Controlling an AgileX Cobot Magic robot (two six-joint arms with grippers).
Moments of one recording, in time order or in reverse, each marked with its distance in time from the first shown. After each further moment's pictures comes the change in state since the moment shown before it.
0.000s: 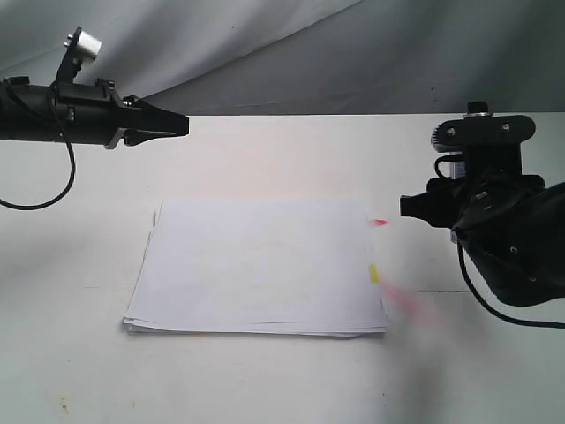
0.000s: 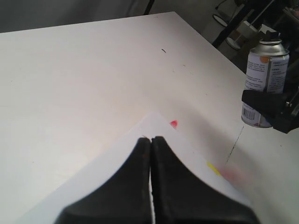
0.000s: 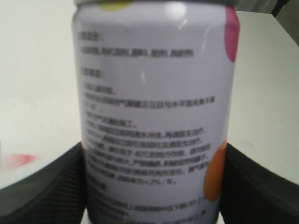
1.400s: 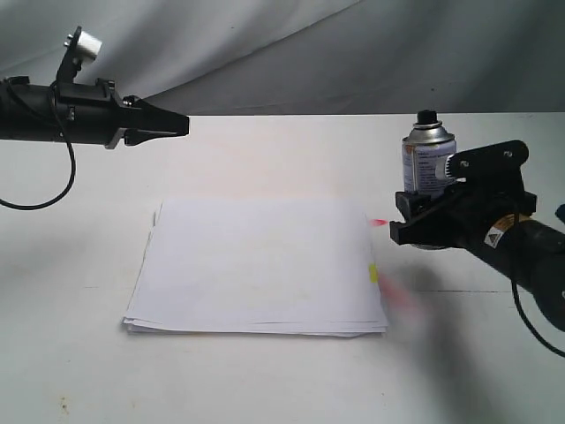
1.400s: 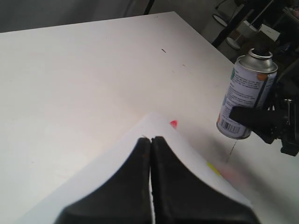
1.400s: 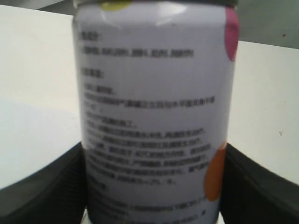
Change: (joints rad) left arm 0.000 0.000 0.000 0.000 0.000 0.000; right arm -0.279 0.086 0.185 1.714 -1.494 -2.098
